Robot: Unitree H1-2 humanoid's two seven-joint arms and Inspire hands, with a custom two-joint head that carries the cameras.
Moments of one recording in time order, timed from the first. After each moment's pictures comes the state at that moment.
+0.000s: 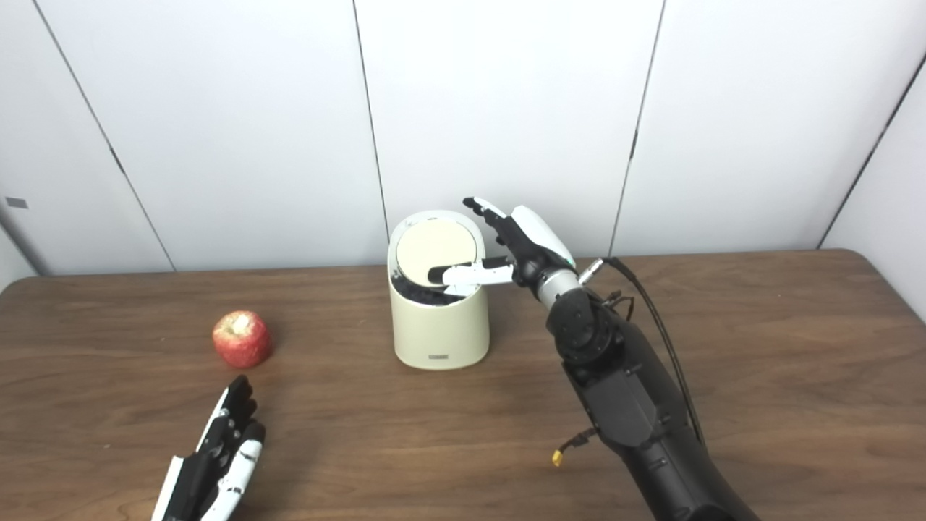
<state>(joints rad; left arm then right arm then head) 0.20 0.02 0.04 -0.22 -0.04 -0.06 -0.03 -0.72 -0.18 0.25 0.30 -0.46 0.27 0.13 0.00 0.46</state>
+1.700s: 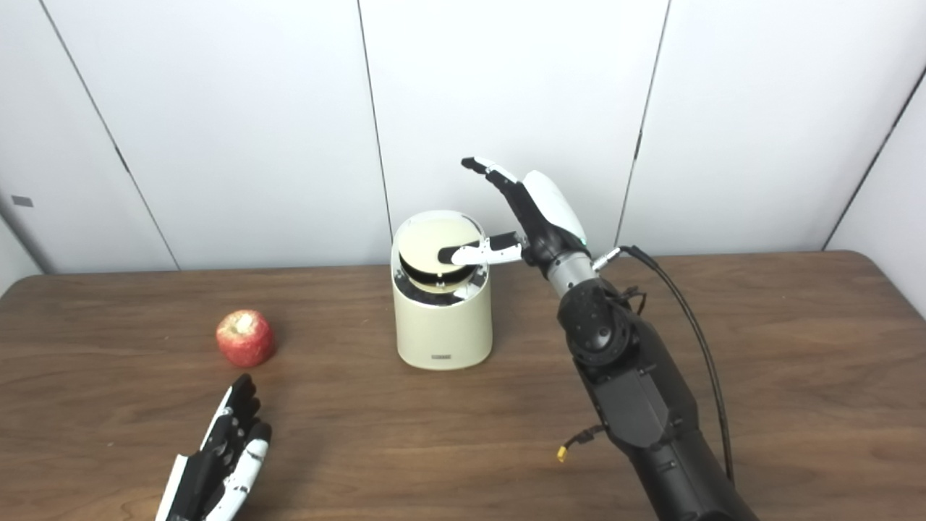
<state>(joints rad) 0.20 0.02 0.03 -0.22 -0.04 -0.07 -0.01 -0.68 -0.16 0.16 0.24 -0.40 0.12 0.04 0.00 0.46</state>
